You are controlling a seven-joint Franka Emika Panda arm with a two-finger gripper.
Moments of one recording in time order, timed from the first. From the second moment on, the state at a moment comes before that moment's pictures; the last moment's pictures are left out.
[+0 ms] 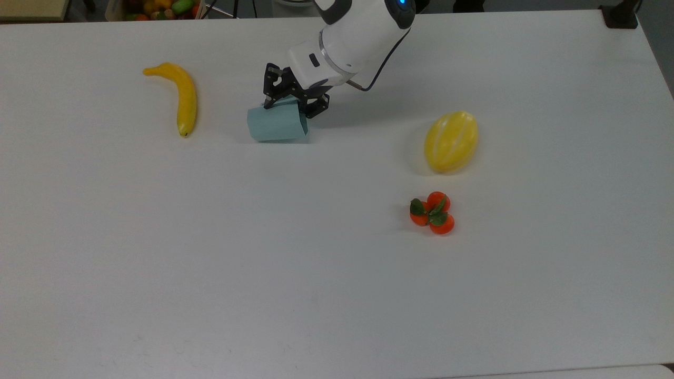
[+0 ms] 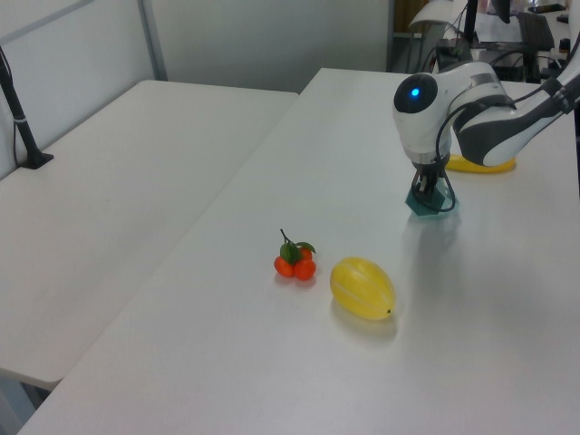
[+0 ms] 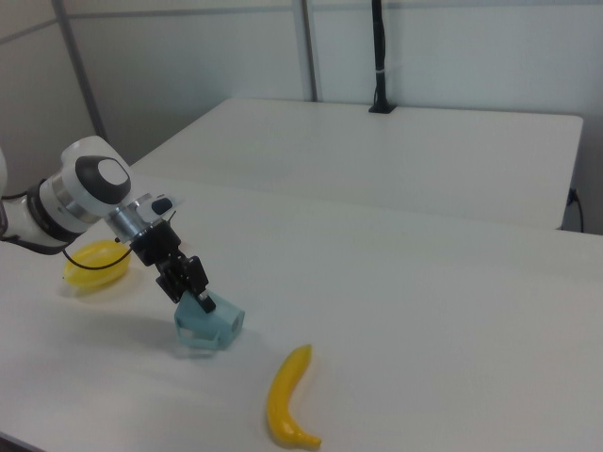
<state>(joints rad) 0.23 0.21 0.04 -2.02 -0.66 1.95 0.68</state>
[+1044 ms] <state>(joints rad) 0.11 0.20 -0.16 -1.58 0.08 1.71 0.11</state>
